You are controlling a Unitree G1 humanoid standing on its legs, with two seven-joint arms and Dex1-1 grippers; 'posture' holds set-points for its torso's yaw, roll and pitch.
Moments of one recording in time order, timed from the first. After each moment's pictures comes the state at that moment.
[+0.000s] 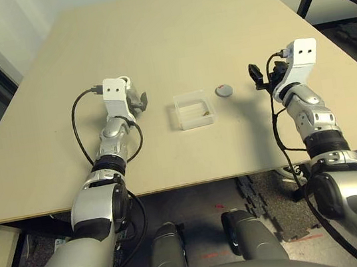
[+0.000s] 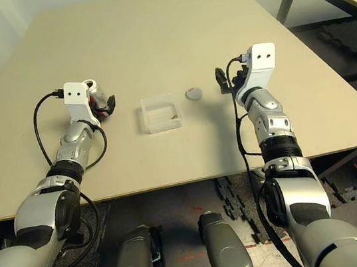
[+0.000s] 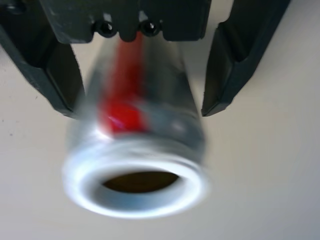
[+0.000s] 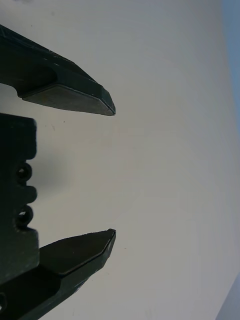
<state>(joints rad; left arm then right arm) -0.85 0.24 0.18 1.16 -0.05 -0.24 -0.22 -0.68 -0.27 -0.25 0.66 0.22 0.10 0.24</state>
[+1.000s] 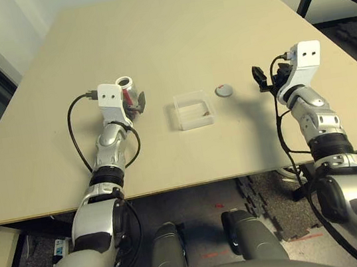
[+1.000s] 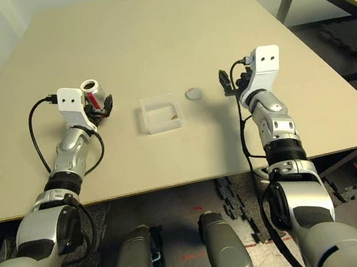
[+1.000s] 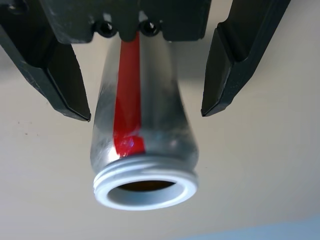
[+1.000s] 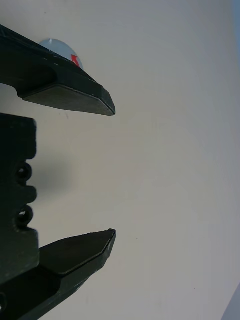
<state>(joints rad) -0.64 0.24 0.18 0.82 -0.09 -0.21 -0.28 -0.63 -0.29 -0.25 0.60 0.23 0.12 0.26</state>
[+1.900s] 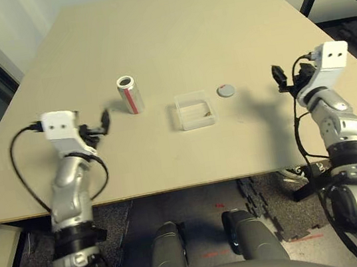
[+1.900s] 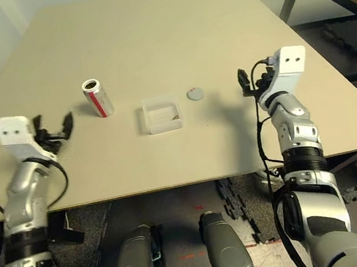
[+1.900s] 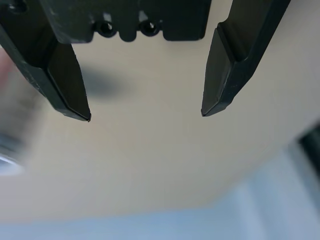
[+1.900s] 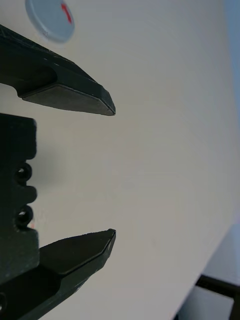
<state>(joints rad) -0.46 0.48 0.42 0.49 -0.25 -0.02 -0.28 -0.54 -0.39 -0.33 0.49 0.26 0.16 0.24</state>
